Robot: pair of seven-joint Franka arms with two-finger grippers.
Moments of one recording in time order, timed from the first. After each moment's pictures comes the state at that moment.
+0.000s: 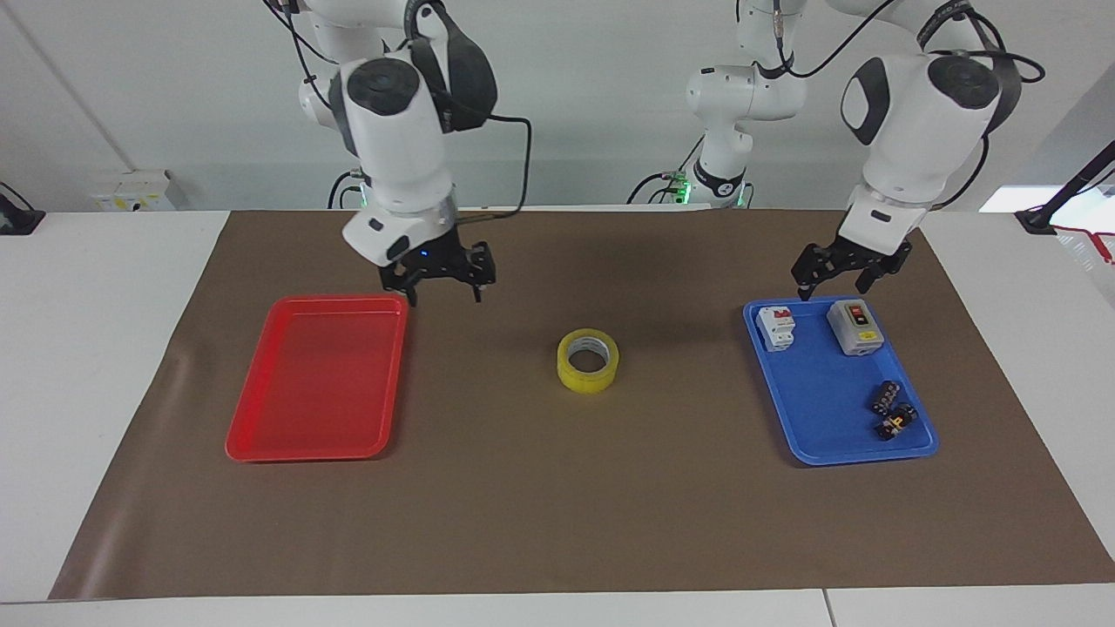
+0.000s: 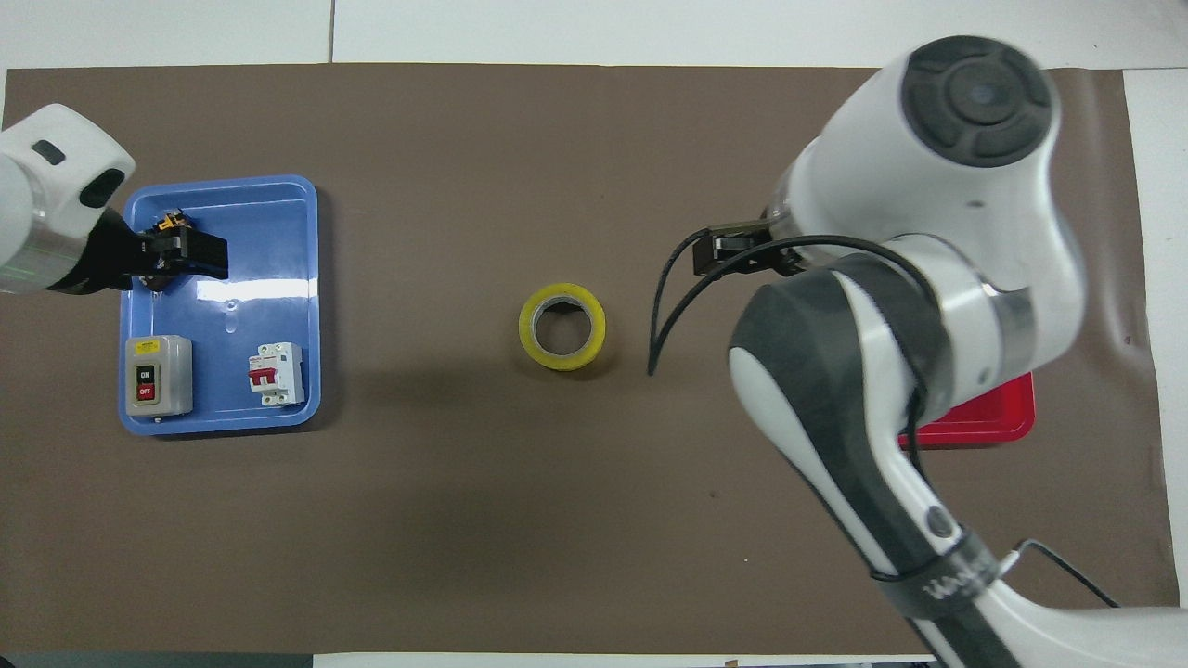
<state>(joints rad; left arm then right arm) -0.10 -0.01 0.02 -1.75 -0.02 1.78 -0.12 0.45 0.24 -0.03 -1.59 0.02 1.86 0.38</state>
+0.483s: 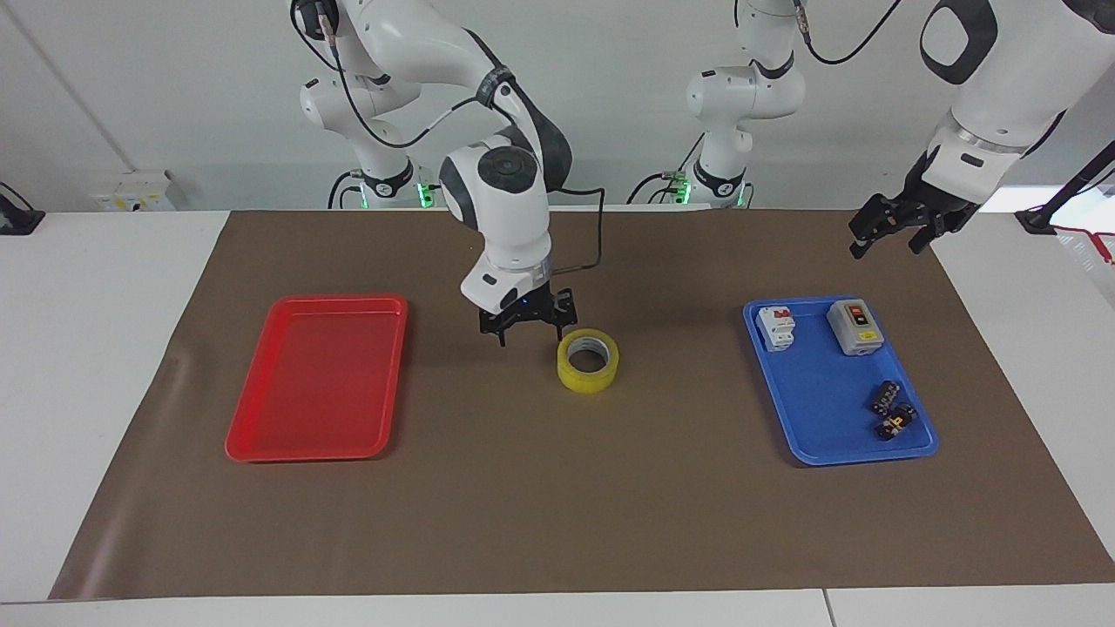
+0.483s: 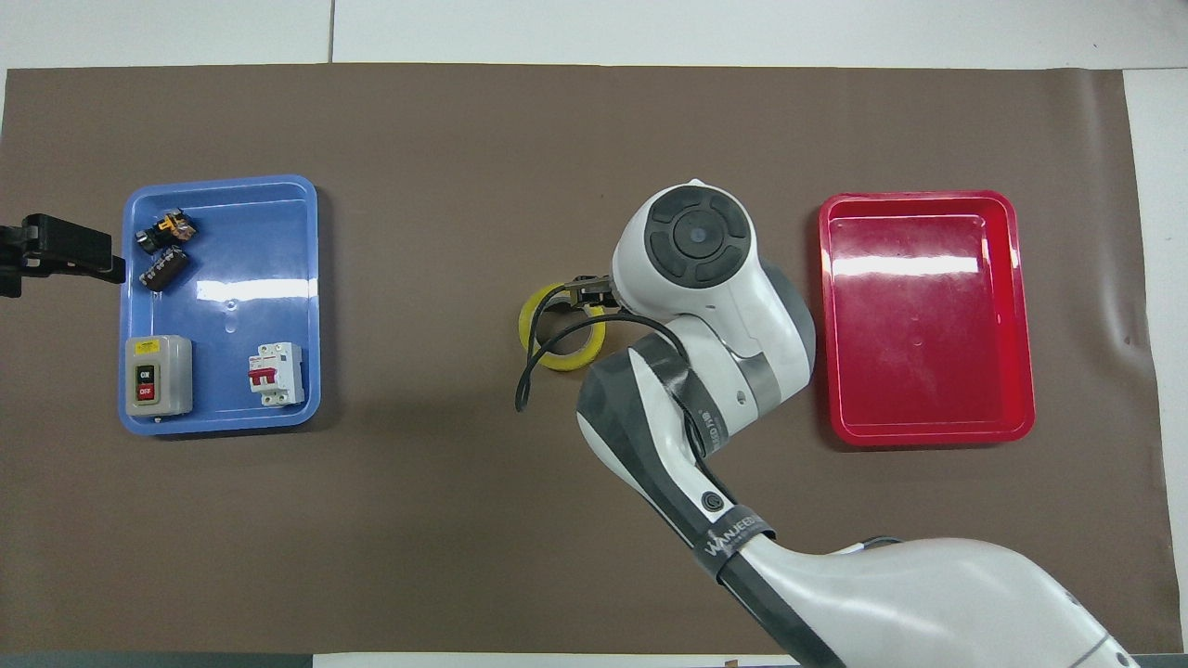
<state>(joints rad) -0.03 0.00 0.02 -1.60 -0.04 1.56 -0.04 0.58 0.40 -0.03 -1.69 0.02 2.19 0.49</state>
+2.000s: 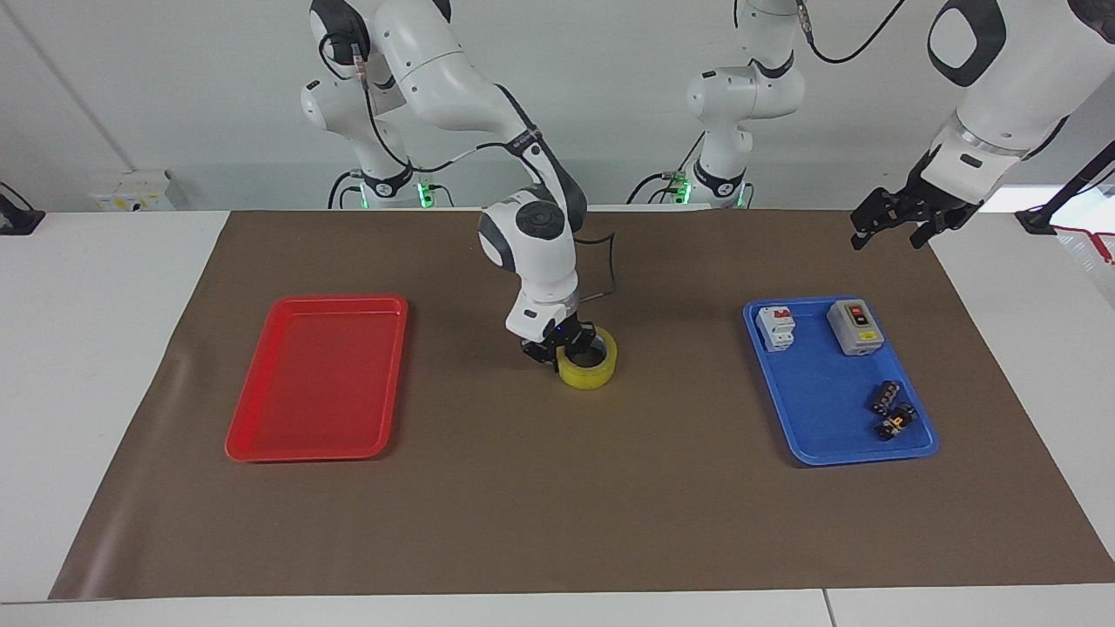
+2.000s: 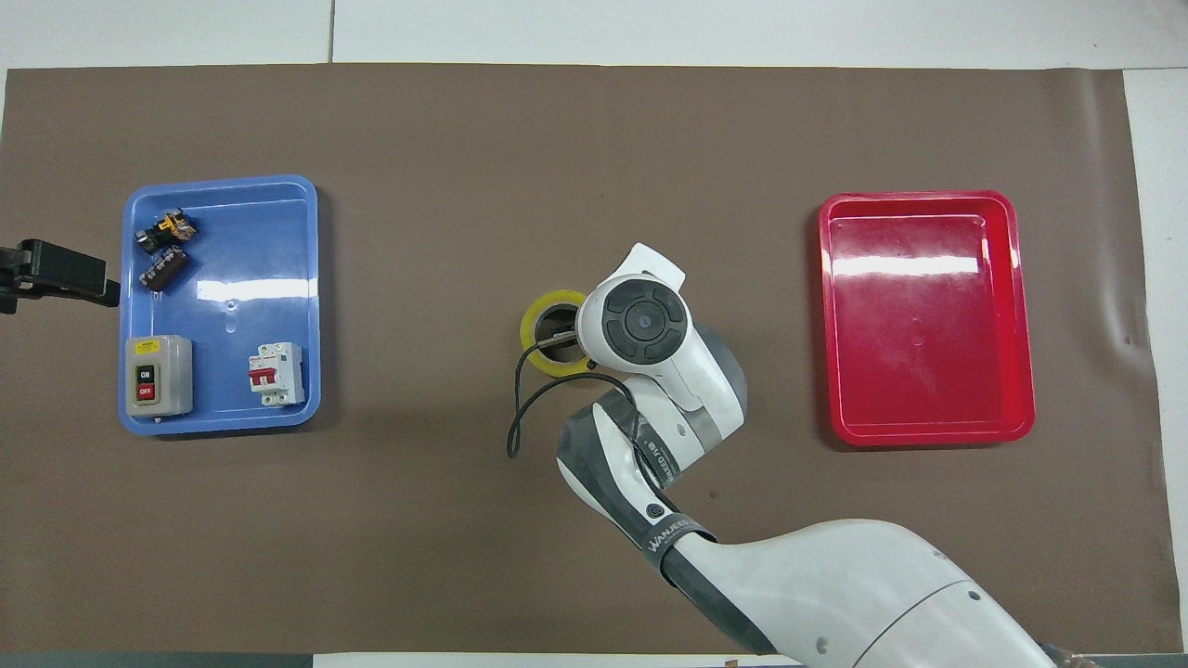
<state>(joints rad) -0.01 -0.01 0.02 -1.62 -0.04 1.55 0.04 0.62 0.46 0.00 -1.84 0.02 2.45 0.42</state>
